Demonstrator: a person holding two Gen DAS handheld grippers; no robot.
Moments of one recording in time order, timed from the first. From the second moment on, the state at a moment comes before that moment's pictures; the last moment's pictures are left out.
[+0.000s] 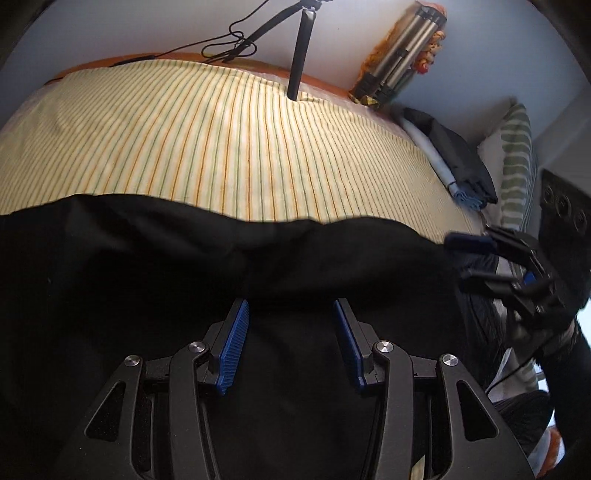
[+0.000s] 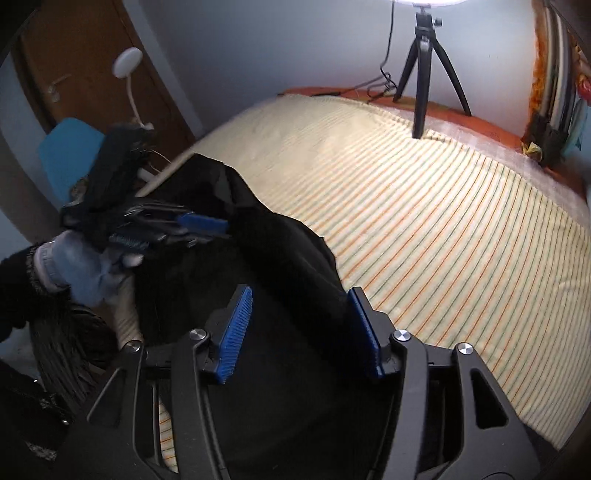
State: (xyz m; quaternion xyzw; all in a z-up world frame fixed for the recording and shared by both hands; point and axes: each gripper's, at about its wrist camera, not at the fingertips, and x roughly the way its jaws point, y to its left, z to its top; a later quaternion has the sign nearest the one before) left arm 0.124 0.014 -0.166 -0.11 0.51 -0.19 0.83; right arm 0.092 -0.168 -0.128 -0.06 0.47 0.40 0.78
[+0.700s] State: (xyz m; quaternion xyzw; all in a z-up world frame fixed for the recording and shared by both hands) left arm 0.142 -0.014 -0.135 -0.09 0.46 -0.20 0.86; right arm 0.105 -0.152 -0.153 -0.04 0.52 0.40 0.76
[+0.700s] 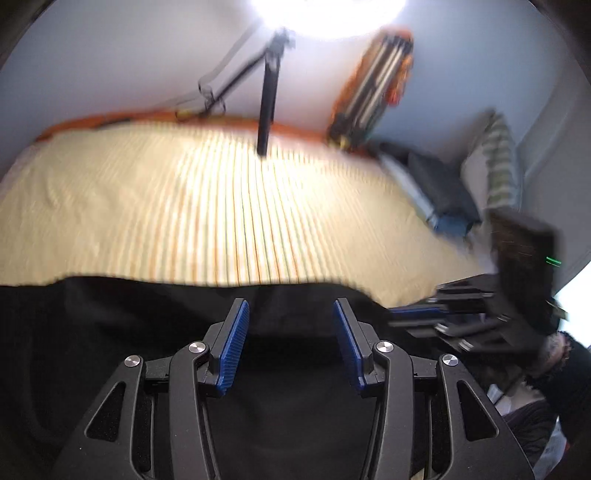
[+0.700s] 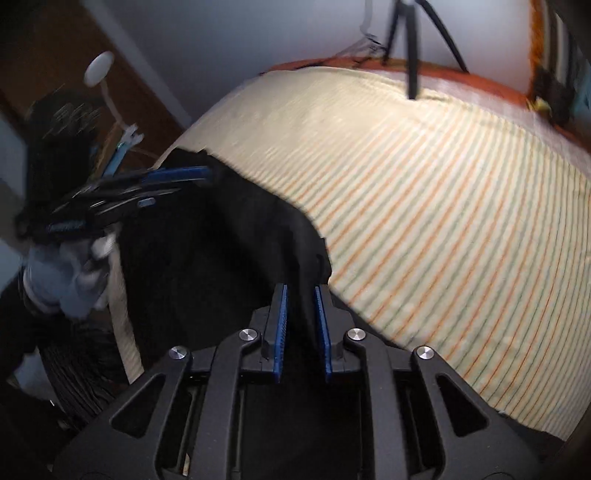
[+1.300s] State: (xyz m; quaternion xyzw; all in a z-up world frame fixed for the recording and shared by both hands) left arm 0.126 -0.020 -0.166 -0.07 0.48 -0.20 0.85; right arm 0.117 -0.149 -0.171 0.02 0.55 0.40 0.73
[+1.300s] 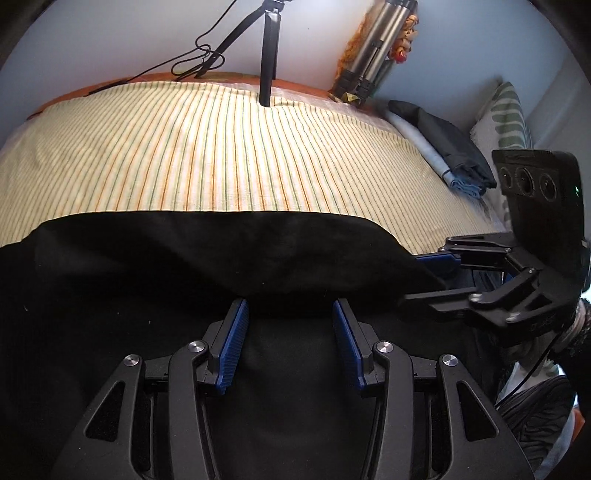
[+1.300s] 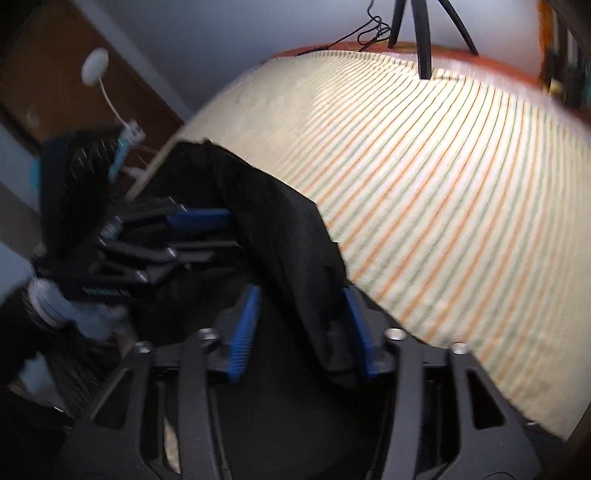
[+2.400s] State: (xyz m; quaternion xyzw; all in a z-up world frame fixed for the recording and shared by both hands) left arm 0.064 0.124 -0.123 -0.18 0.45 -0.08 0.87; right arm 0.150 -0.127 -0.122 -0.12 0.46 0.27 0.84
